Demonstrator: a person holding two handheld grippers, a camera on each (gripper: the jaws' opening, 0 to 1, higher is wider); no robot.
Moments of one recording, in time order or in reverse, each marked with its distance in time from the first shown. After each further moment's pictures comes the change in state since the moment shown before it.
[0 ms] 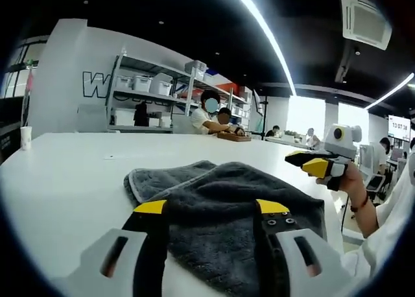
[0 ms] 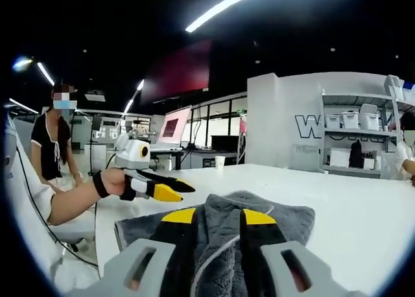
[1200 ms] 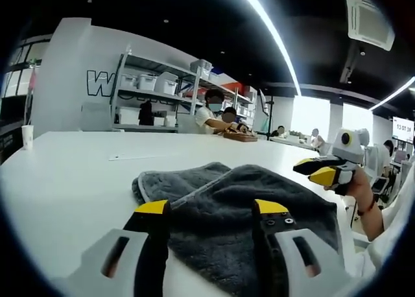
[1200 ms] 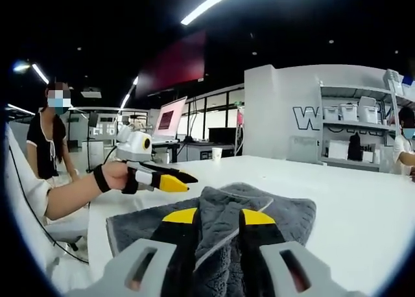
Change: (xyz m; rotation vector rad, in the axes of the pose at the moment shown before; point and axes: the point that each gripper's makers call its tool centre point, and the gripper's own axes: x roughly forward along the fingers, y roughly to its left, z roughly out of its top) left arm 0.016 0.028 0.006 -0.021 0.001 0.026; right arm 0.013 -0.009 -0.014 0.008 0.054 -0.028
